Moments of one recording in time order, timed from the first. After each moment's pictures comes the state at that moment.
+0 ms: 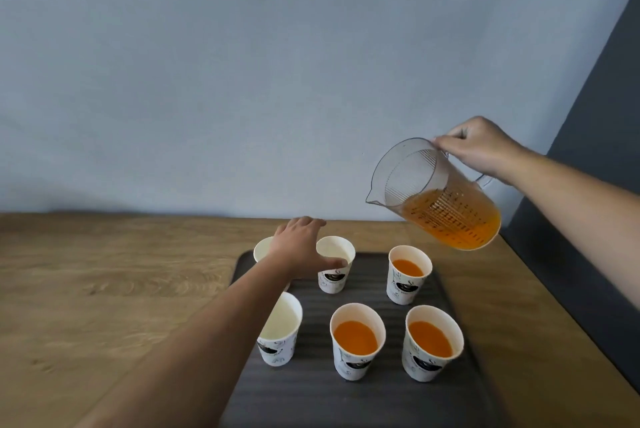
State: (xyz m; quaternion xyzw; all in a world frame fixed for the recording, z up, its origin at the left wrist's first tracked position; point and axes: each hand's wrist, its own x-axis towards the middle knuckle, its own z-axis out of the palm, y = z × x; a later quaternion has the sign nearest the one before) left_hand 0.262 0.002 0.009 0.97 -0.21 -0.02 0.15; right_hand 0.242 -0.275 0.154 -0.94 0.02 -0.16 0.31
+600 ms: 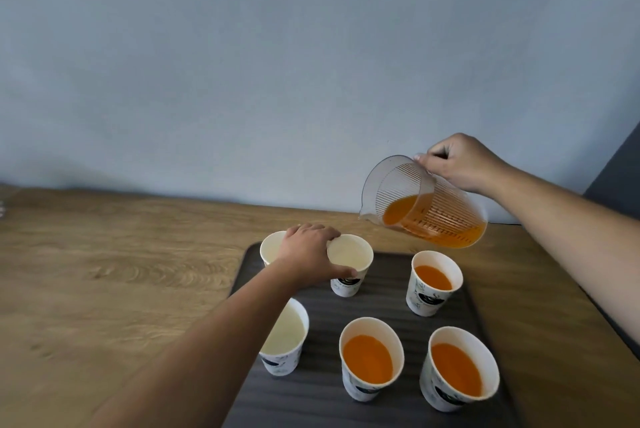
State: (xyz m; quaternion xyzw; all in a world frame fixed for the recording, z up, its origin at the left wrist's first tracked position) left_hand 0.285 -0.002 -0.020 0.97 -0.19 -0.03 0.17; right_hand 0.311 -0.256 0.097 -0.96 -0.08 -0.12 0.25
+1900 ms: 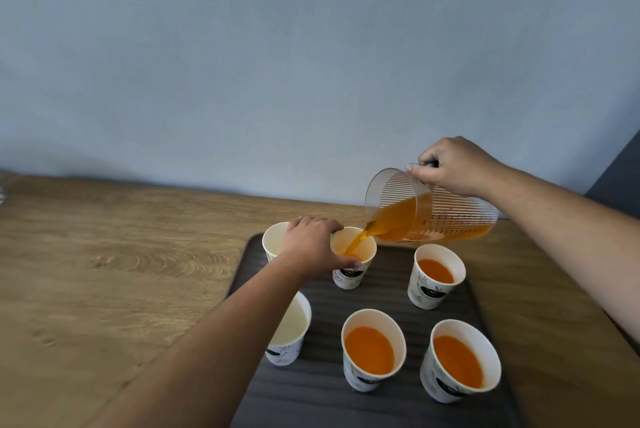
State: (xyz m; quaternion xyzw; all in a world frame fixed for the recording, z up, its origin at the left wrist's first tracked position) left_hand 0.286 -0.005 -0.024 0.97 -0.17 -0.04 0.16; right_hand 0.301 -0.237 0.094 -0.97 -0.13 -0.08 0.16
